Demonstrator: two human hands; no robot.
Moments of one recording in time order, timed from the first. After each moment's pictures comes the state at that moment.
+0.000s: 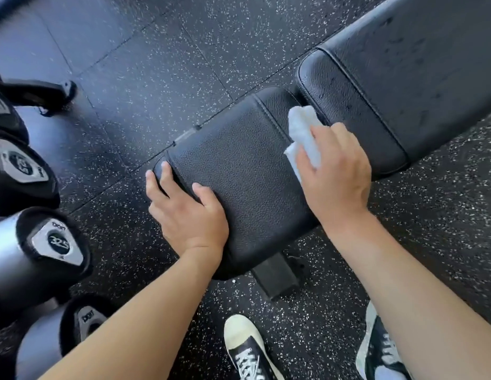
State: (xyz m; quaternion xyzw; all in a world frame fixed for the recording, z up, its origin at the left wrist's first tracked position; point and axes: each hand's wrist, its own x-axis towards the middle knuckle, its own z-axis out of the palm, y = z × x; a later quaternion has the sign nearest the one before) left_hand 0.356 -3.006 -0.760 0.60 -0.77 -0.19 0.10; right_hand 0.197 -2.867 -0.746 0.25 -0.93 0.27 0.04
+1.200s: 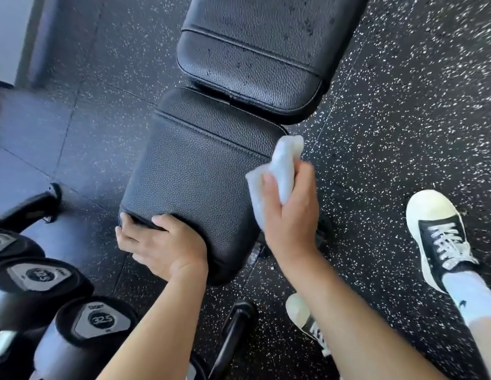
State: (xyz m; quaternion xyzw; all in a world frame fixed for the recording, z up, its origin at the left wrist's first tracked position) left_hand 0.356 -3.008 -0.762 0.59 -0.78 -0.18 0.11; right_hand 0.319 -2.847 -0.778 -0.14 -0.81 0.57 0.01
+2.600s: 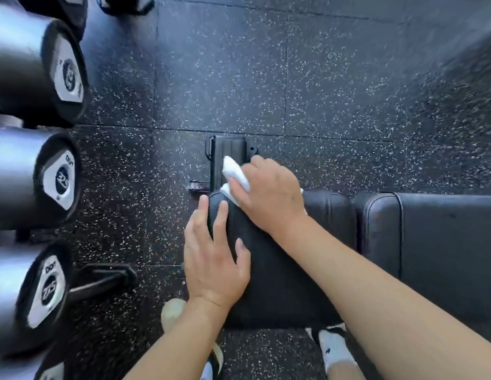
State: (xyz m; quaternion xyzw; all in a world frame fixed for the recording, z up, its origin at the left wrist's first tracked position) left_hand 0.361 -3.014 -0.748 0.60 -0.76 -0.25 0.08; right_hand 0.201 -3.085 -0.735 0.63 -0.76 0.09 -0.14
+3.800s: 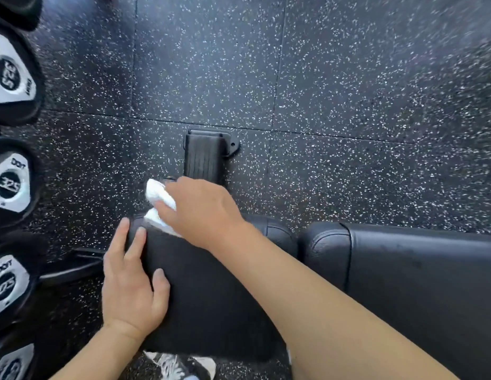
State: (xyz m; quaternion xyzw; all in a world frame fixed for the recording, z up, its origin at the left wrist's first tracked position) left_hand 0.353 -3.014 -0.752 0.66 -0.72 -0.23 0.01; right_hand 0.148 -3.113 -0.745 0.66 -0.61 0.08 -0.43
